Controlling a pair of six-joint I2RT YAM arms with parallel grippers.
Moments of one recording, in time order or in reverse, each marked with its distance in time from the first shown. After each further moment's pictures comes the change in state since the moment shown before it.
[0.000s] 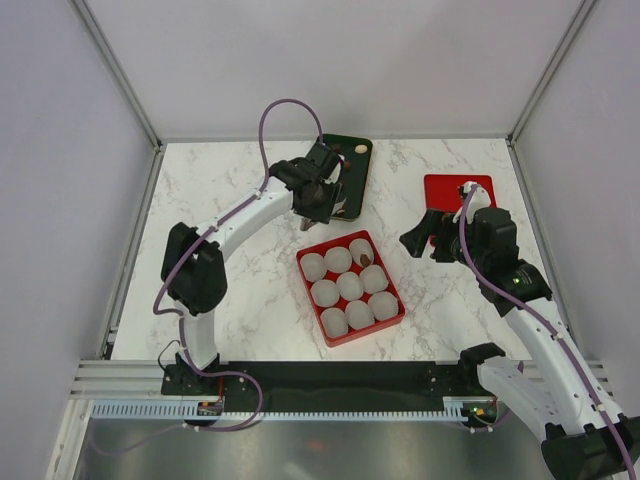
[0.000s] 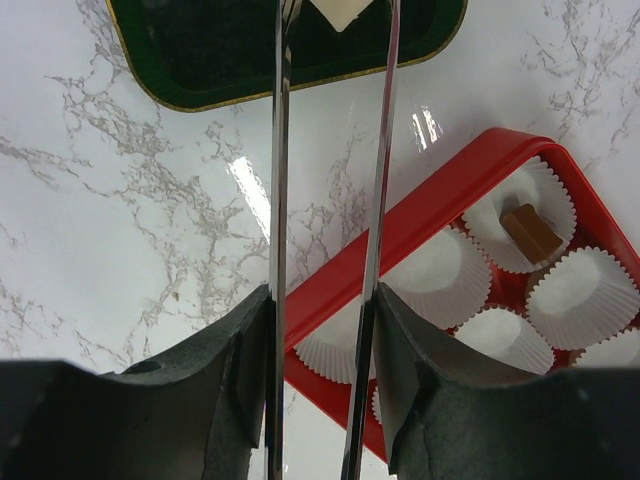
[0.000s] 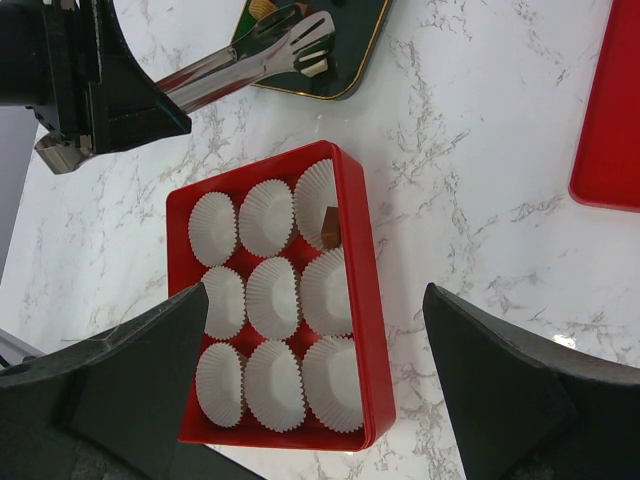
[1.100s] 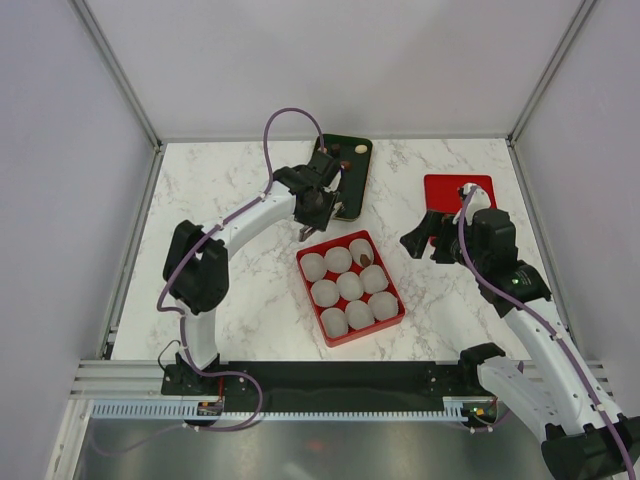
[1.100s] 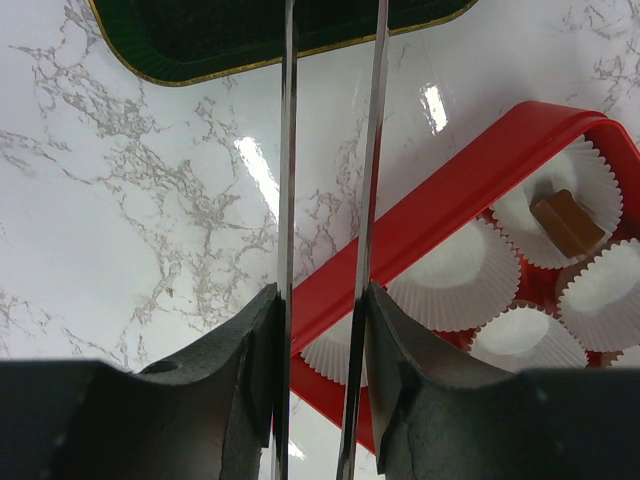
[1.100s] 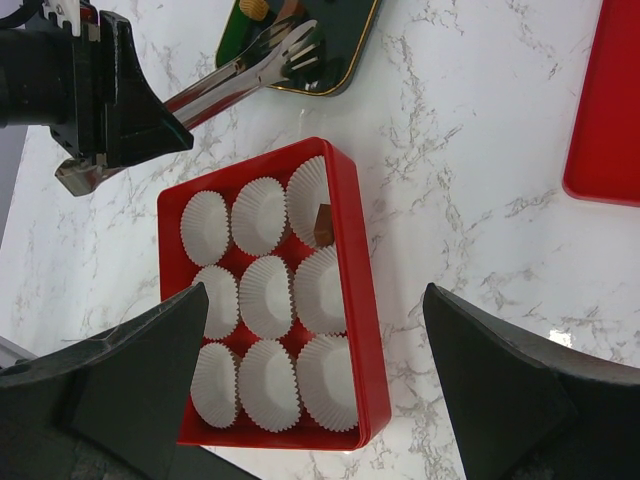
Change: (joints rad) left arm -0.002 0.016 -0.067 0.028 -0.001 0.012; right arm 0.000 -0.004 -0.013 0.001 0.012 -0.001
